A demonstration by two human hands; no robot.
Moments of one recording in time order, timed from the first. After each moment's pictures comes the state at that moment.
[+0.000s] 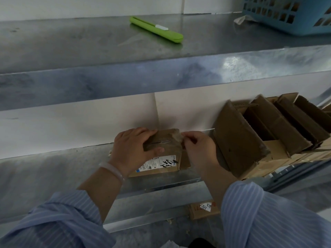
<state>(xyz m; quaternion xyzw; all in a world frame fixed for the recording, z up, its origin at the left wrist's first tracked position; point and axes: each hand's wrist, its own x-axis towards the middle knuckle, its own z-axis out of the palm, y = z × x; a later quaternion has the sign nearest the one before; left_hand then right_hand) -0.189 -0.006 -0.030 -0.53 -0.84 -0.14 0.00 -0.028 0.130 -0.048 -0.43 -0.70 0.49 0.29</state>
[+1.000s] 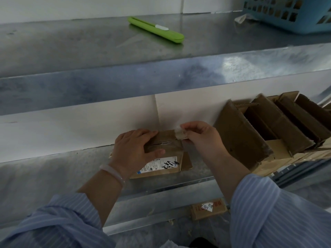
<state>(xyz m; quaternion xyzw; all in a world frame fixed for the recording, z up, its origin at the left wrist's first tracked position) -0.190 -0.007 -0.027 -0.54 -0.83 -0.13 0.01 -0.032 0.142 -0.013 -0.33 -0.61 0.66 0.29</state>
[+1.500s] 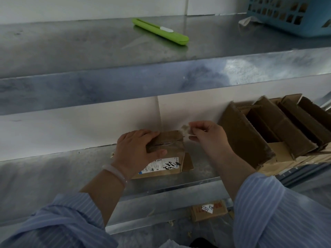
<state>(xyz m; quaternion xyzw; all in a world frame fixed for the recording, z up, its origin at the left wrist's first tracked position) -0.189 -0.007 -0.027 -0.52 -0.84 -0.15 -0.01 -0.031 0.158 -0.011 -0.39 -0.62 0.62 0.29</state>
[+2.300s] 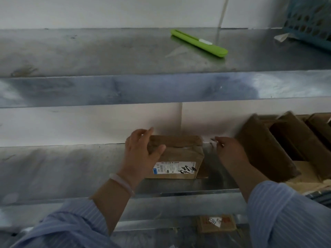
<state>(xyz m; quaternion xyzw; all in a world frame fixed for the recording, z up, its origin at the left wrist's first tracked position) -0.189 -0.041 -0.030 -0.37 -0.87 -0.32 -0.01 -0.029 0.185 -0.047 -0.45 -0.85 0.25 0.13</state>
